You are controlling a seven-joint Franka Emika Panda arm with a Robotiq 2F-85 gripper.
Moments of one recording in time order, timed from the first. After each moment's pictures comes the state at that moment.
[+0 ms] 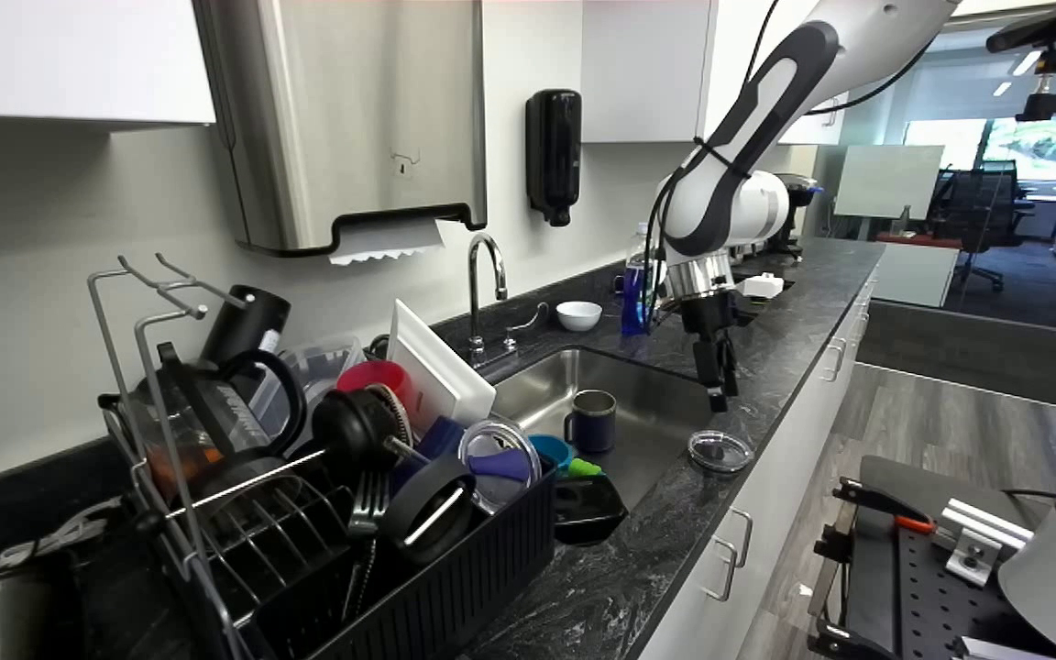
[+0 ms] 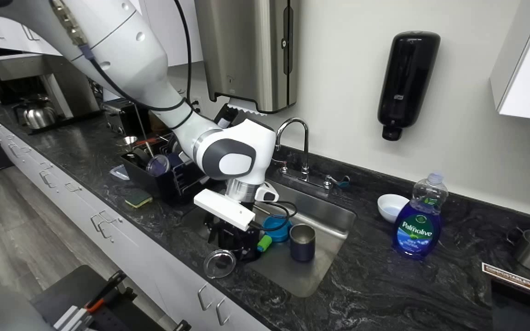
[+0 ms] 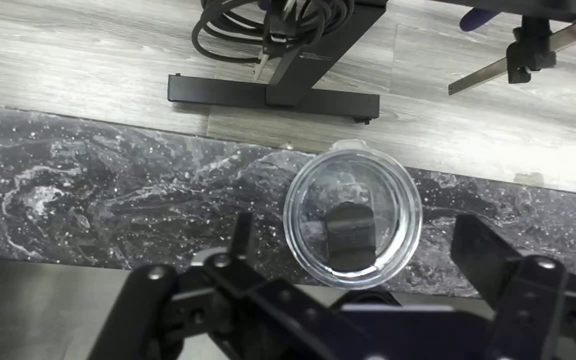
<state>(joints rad) -0.13 0.21 -0.18 -2.41 0.08 2.22 -0.49</state>
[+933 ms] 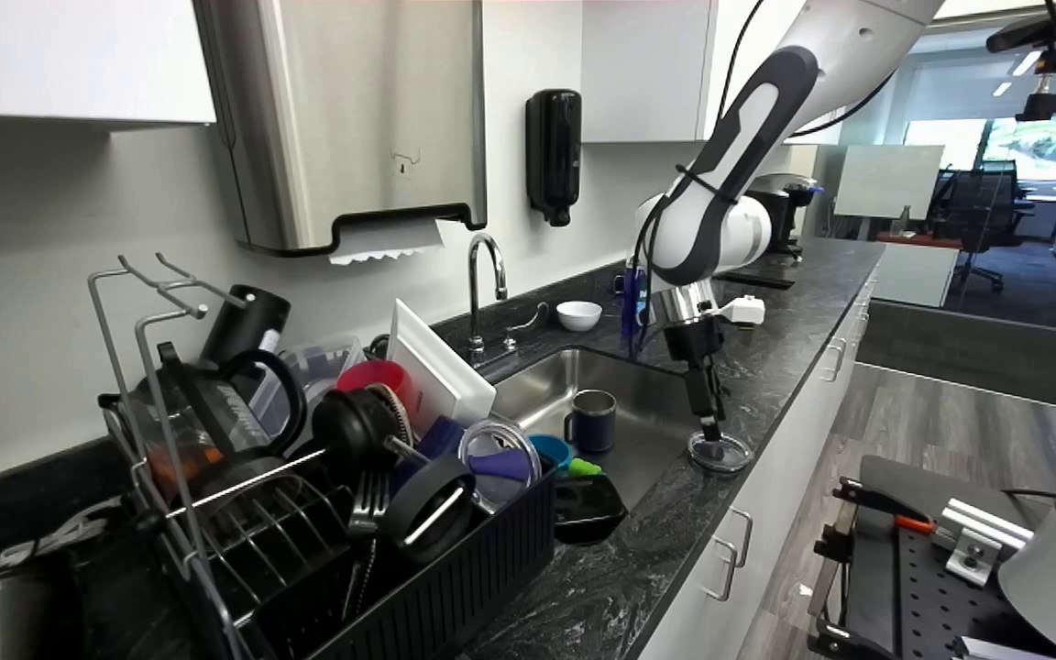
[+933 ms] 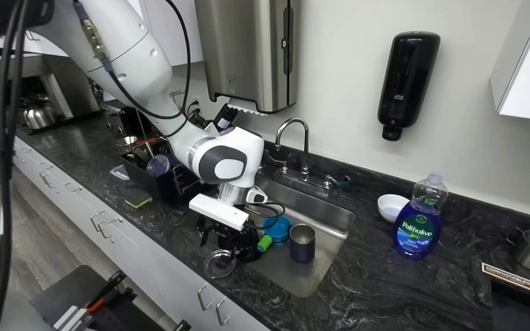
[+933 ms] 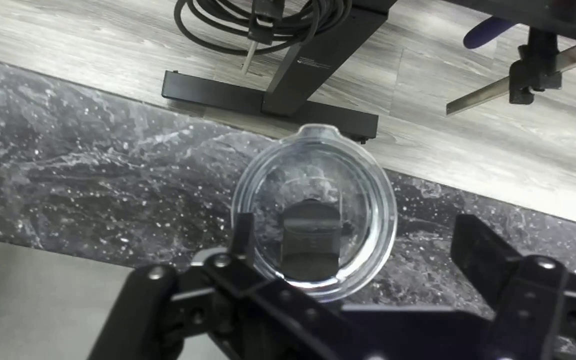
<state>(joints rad) -0.13 0.28 -0.10 -2.40 0.06 2.27 -0.51</state>
